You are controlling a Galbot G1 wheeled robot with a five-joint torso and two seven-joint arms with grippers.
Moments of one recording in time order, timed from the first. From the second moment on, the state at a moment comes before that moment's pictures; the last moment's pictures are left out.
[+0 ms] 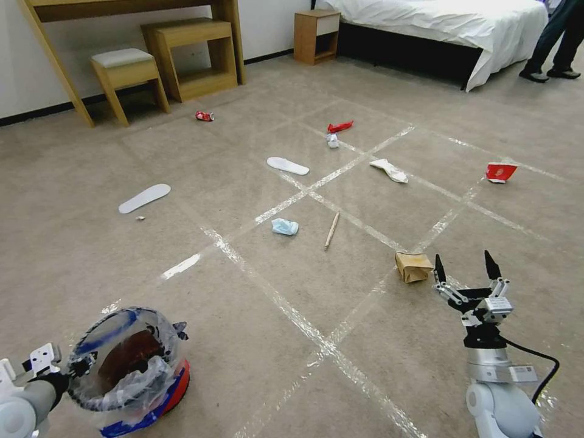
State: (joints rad) left arm 1.66 -1.08 -1.01 -1.92 -1.09 0.73 -0.33; right arm -1.42 1.38 0.82 1.75 0.34 0.64 -0.32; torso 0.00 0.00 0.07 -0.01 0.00
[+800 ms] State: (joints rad) left arm 1.71 -1.12 -1.02 -2.03 -1.15 0.74 -0.40; right arm -1.44 1.38 0.83 1.78 0.37 0.64 -0.30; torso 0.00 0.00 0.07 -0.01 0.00
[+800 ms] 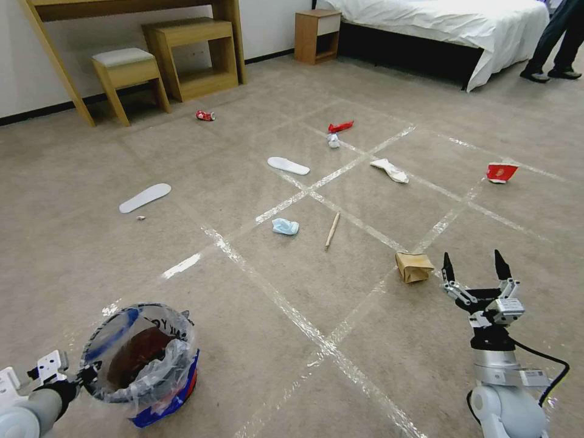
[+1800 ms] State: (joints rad) left arm 1.83 -1.18 -1.13 -2.41 -1.37 0.74 -0.63; right arm -1.48 1.41 0.85 1.82 0.24 0.68 -0.24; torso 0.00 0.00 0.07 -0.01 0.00
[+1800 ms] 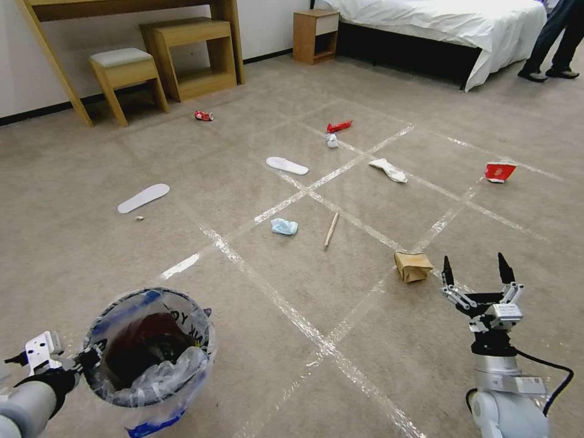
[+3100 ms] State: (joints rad) left arm 1.82 -1.19 -1.15 -2.42 -1.43 0.74 -0.69; right arm -1.48 1.41 0.86 1.82 0.25 0.70 -0.28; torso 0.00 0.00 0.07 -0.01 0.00
